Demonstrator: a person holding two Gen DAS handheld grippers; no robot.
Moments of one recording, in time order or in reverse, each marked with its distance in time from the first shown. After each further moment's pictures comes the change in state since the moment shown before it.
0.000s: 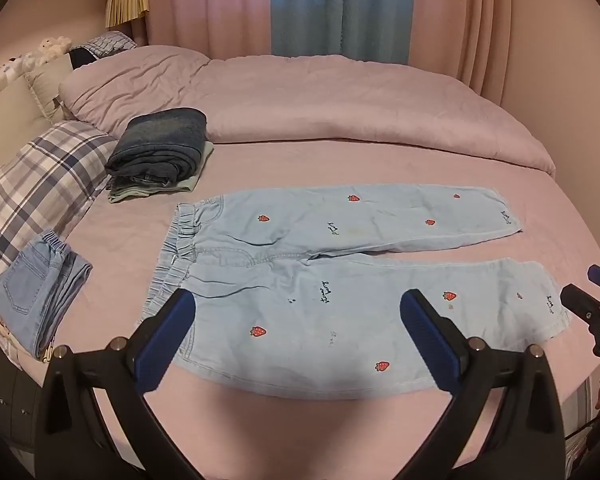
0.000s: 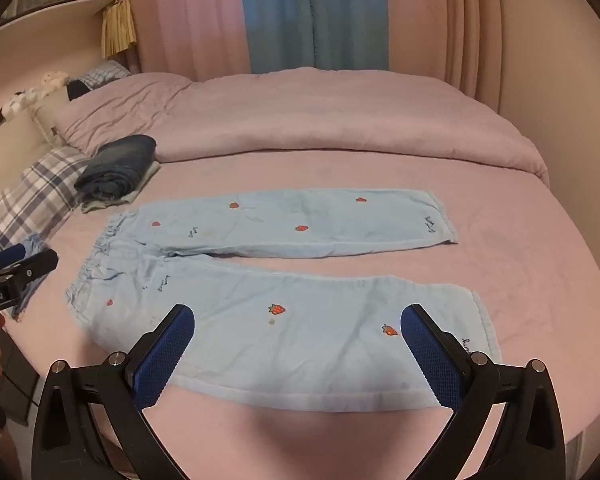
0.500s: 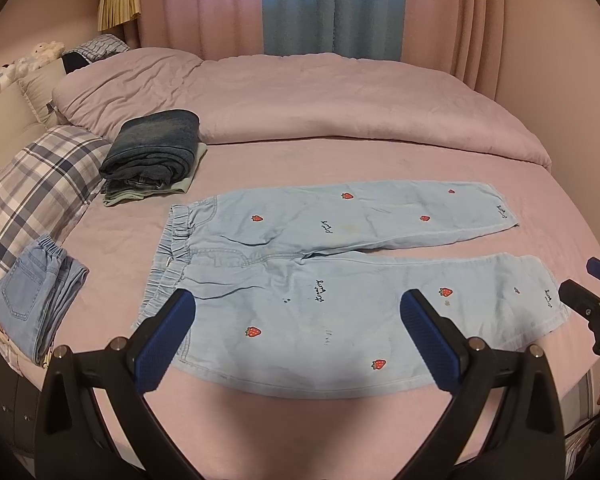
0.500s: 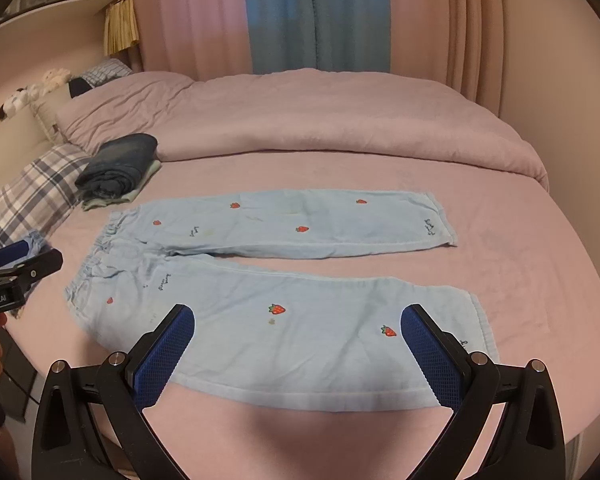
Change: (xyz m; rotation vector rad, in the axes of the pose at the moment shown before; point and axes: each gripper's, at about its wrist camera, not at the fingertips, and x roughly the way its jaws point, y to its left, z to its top) left arm 0.008 0.008 0.001 0.007 0.001 -0.020; right arm 0.000 0.001 0.000 -0.005 0.007 0.000
